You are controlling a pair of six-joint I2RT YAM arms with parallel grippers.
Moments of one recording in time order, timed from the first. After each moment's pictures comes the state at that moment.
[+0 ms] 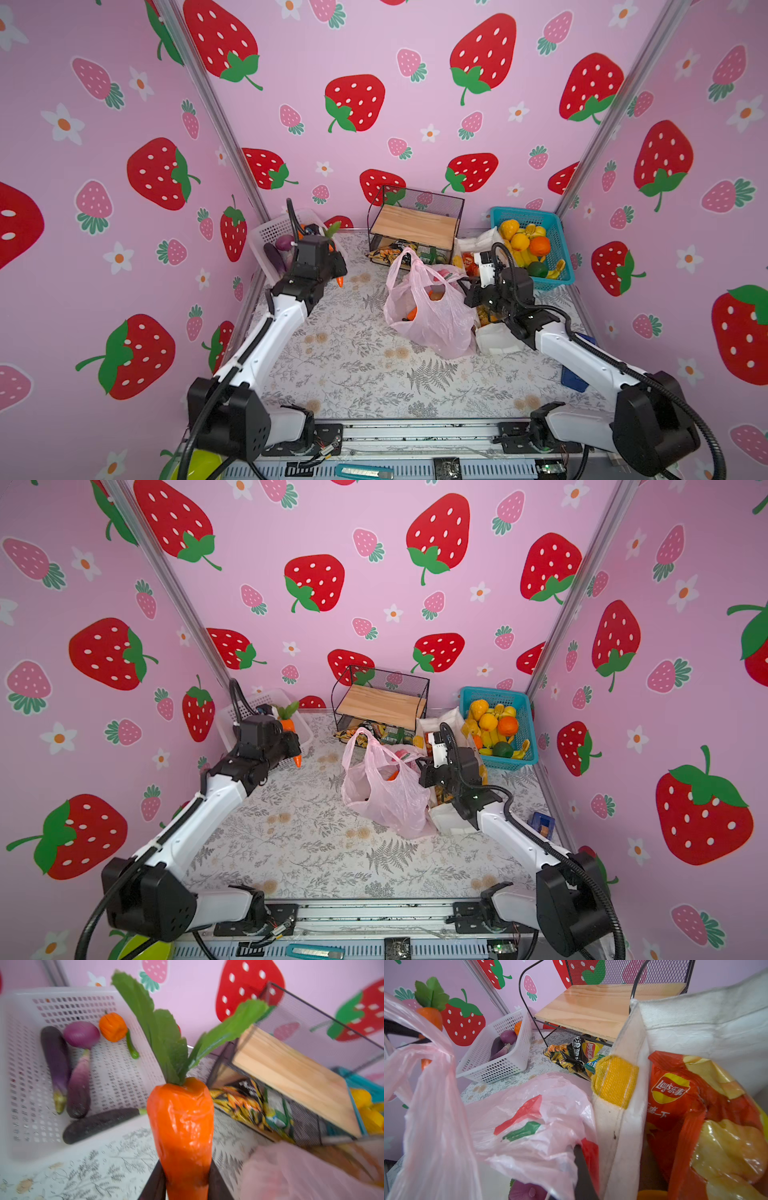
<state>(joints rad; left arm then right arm) -0.29 1.22 1.04 -0.37 -0.15 -0.39 0.48 1.25 0.73 0.15 -0.27 0.24</state>
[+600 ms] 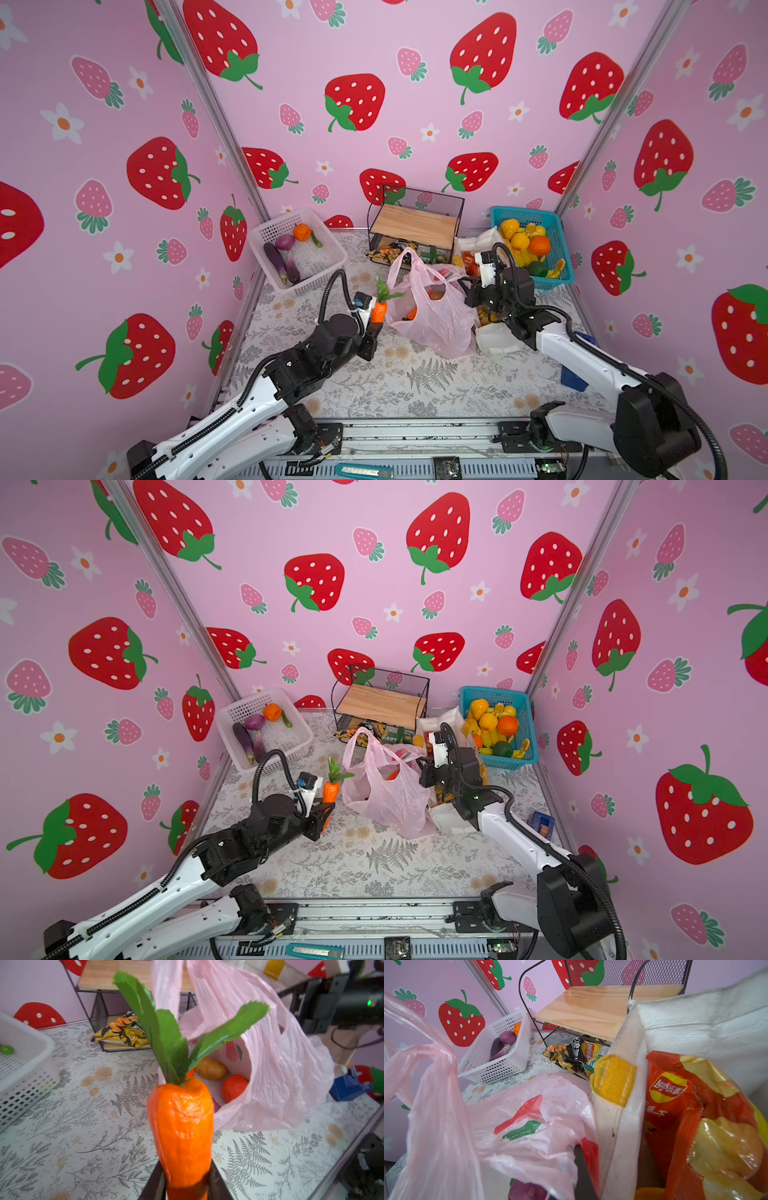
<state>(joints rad) -0.86 0.82 0.73 -0.48 -0.21 -0.20 0.48 1.24 0.73 0.16 -0.26 0.24</state>
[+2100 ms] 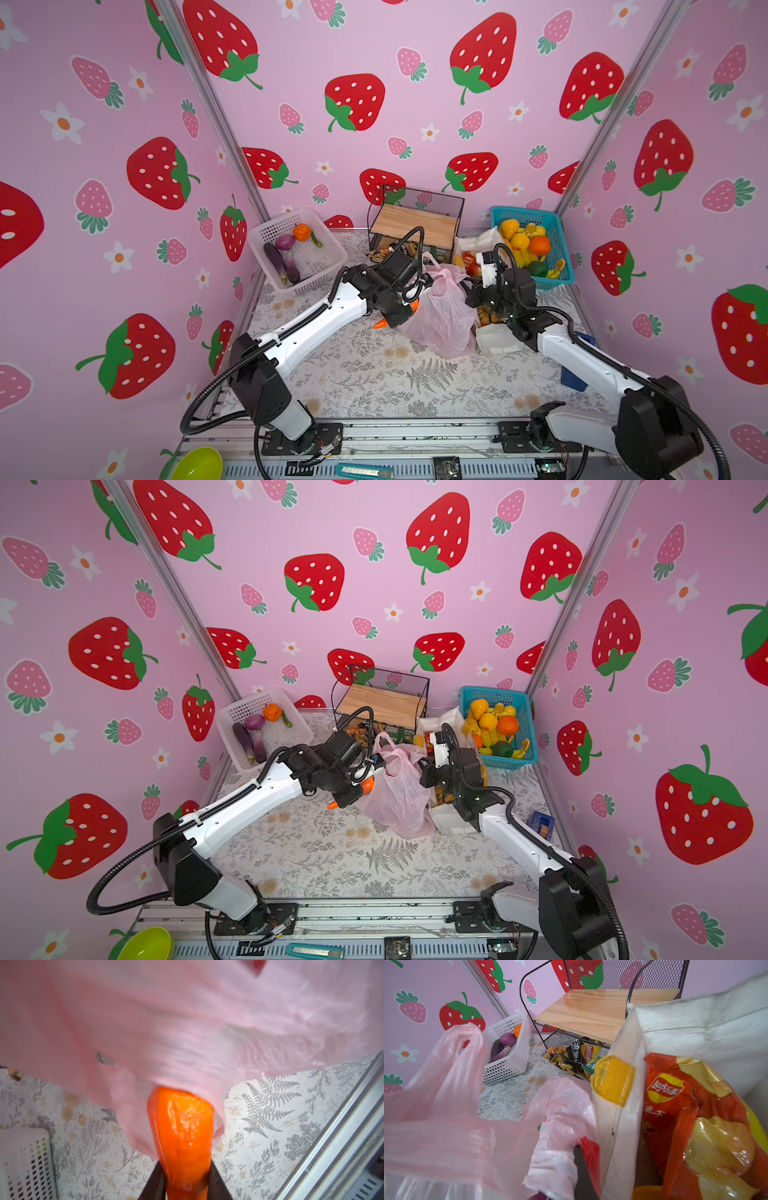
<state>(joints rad) -0.75 1.54 1.47 -1.07 0.00 0.30 0.48 1.22 0.72 0.16 -0.25 0.24</state>
